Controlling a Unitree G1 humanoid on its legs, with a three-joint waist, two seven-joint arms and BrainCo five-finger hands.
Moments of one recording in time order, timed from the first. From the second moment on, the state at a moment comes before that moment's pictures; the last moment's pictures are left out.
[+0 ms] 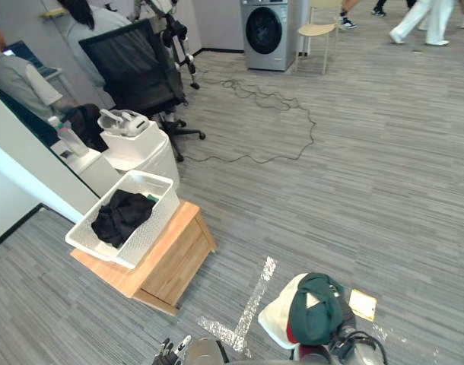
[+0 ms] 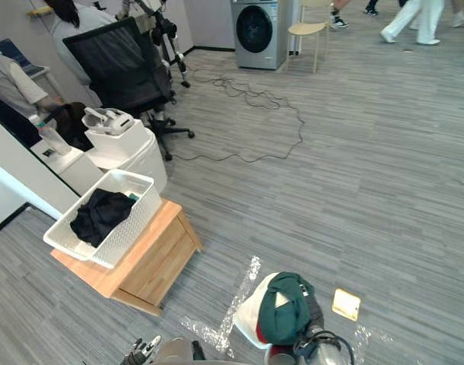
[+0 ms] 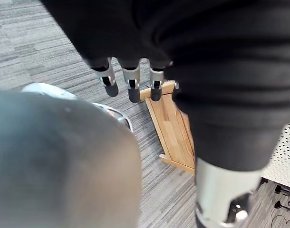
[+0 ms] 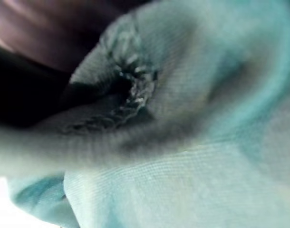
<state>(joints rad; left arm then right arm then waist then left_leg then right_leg) 0.37 0.05 0.01 0.73 -0.56 -0.11 0.00 0.23 -0.14 -0.02 0.55 0.46 -0.27 0.17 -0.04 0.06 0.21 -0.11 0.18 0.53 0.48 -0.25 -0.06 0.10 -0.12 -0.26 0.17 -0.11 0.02</state>
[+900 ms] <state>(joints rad) 0.38 0.09 -0.03 0.70 -0.49 -0.10 -0.06 0.21 -0.06 0.00 0.54 0.54 -0.39 0.04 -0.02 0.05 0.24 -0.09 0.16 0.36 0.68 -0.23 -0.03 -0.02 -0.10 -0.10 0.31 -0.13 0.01</state>
